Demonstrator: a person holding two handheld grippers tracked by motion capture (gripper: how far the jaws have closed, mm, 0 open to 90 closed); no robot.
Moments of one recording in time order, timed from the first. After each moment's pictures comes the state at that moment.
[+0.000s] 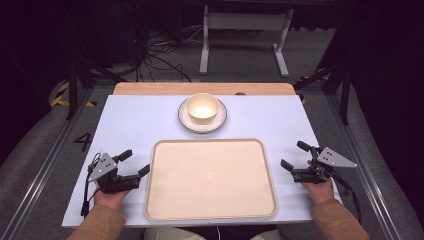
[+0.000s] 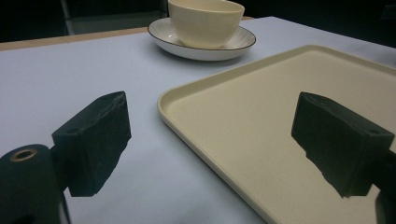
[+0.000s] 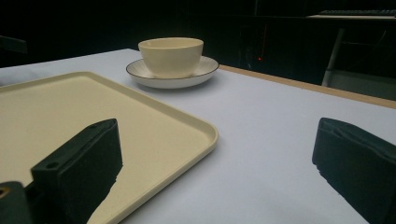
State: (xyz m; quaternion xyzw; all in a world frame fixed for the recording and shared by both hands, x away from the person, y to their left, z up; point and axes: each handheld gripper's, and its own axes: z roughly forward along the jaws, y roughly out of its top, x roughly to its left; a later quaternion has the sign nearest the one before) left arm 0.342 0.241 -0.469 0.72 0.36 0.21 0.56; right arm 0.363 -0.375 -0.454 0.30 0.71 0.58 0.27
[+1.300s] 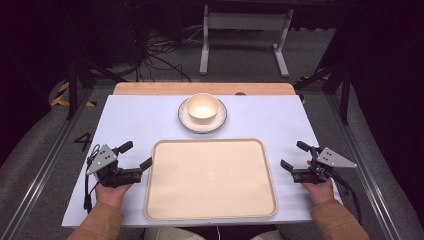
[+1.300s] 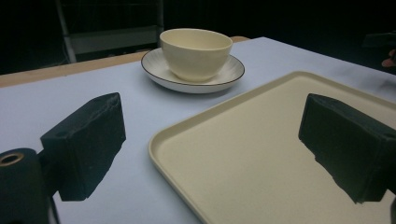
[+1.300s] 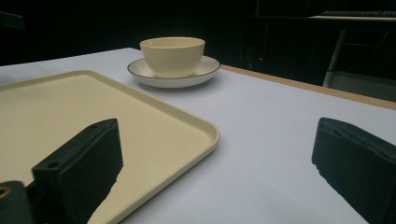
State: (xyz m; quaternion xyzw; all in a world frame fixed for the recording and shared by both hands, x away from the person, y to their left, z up) left arm 0.344 0.229 -0.431 0.71 0.35 0.23 0.57; right arm 0.363 -0.374 -0.454 0.30 0.71 0.58 0.27
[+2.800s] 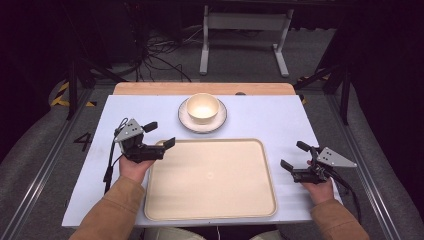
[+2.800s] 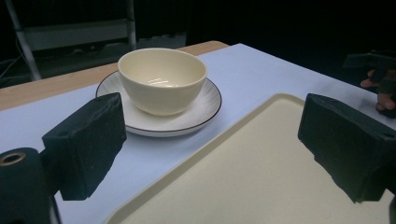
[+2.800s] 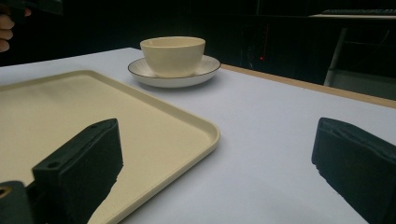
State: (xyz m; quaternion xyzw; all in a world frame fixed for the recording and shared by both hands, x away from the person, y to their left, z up) left arm 0.405 0.171 -0.399 0.73 0.32 0.17 0.58; right arm 0.363 -0.375 -0.454 0.30 0.71 0.58 0.27
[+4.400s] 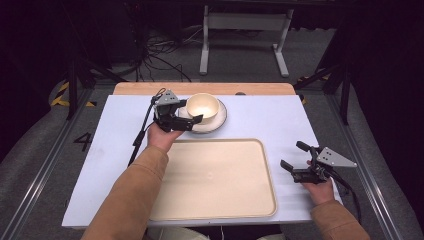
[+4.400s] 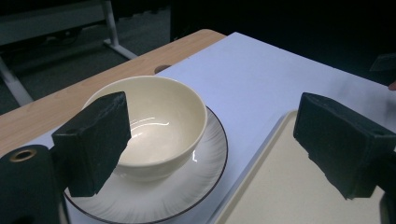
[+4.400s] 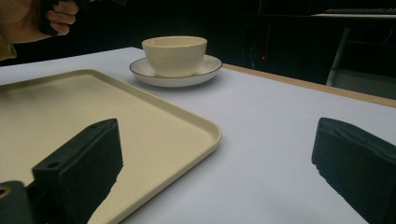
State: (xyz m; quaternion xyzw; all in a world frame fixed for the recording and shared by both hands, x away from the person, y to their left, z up) left arm 0.492 0.099 -0.368 0.78 0.29 0.14 0.53; right arm 0.364 -0.375 -0.454 0.30 0.71 0.58 0.26
